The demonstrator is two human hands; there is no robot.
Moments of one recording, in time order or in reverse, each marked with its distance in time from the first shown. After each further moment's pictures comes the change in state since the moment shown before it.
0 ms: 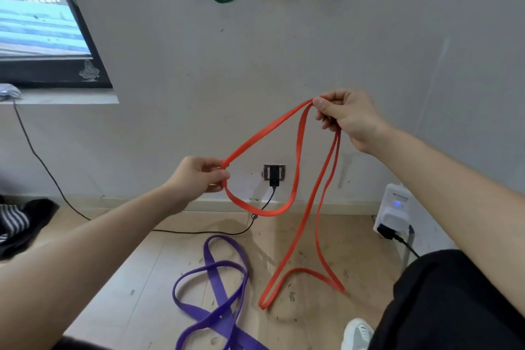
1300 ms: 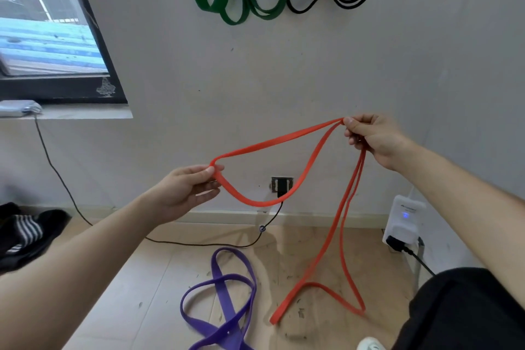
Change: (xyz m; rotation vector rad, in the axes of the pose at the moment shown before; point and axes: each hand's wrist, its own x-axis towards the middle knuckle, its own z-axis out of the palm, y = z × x) left_hand -0.003 0.001 -0.038 -0.574 -0.133 -0.173; right_hand 0.009 0.026 -0.035 0.087 0.048 0.144
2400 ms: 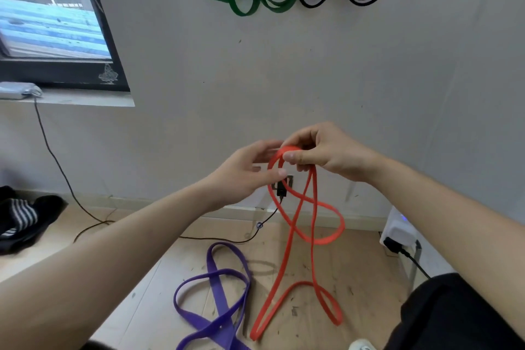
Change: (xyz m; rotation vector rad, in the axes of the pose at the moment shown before) left_hand -0.015 0.008 0.095 0.681 -0.220 0.461; right_hand -0.049 -0.027 0.079 -0.325 -0.602 -0.211
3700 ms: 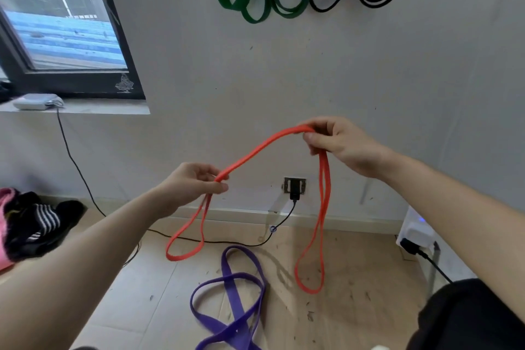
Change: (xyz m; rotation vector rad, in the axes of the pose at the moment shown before) left_hand -0.038 -0.049 -0.088 0.064 0.162 -0.403; right_hand 0.018 0.004 -0.004 0.088 0.154 -0.048
